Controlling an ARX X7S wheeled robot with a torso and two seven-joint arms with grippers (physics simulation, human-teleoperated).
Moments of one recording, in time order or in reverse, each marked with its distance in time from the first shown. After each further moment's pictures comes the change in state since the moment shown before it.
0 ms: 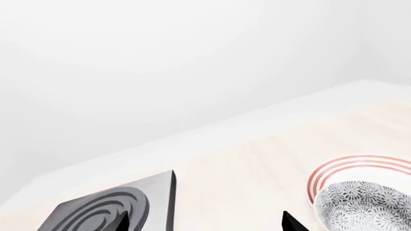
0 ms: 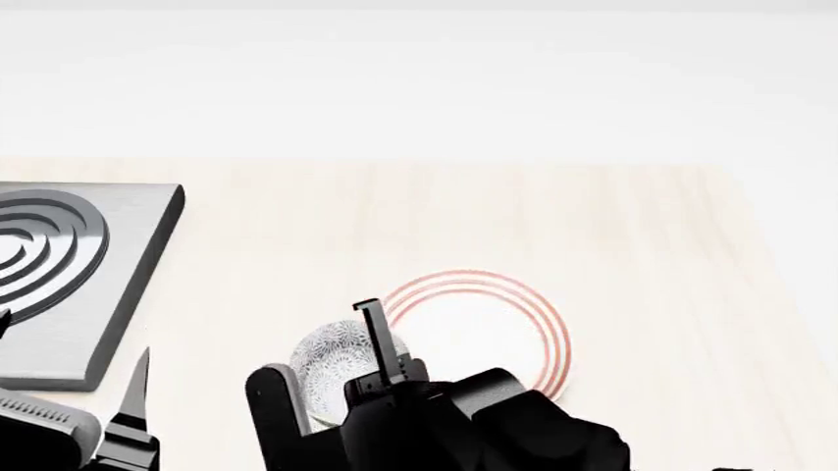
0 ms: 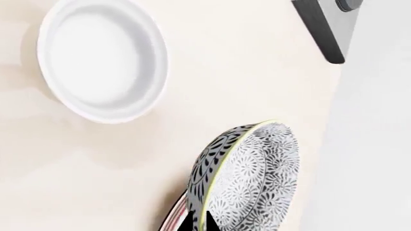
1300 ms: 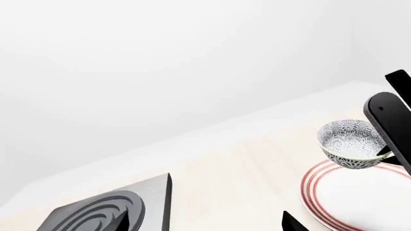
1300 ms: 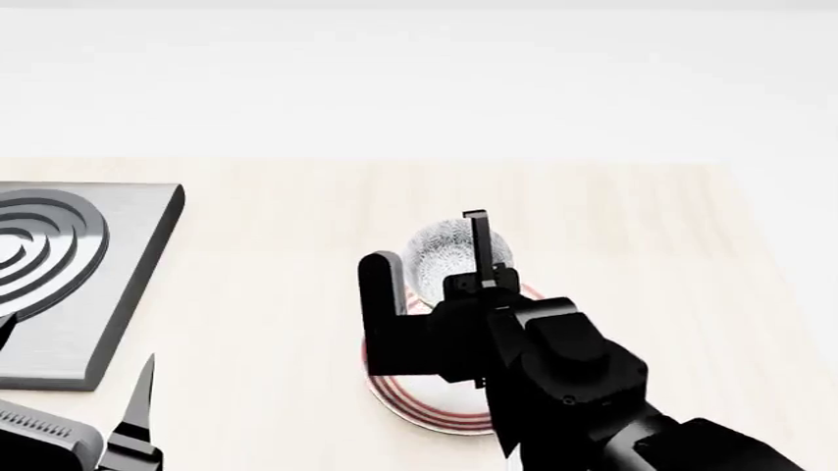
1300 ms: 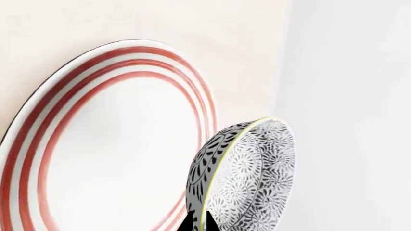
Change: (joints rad) left arm 0.017 -0.016 0.015 0.017 0.000 0.023 -0.003; right arm -0.021 -0.205 0.056 0.804 -0.020 -0.314 0.149
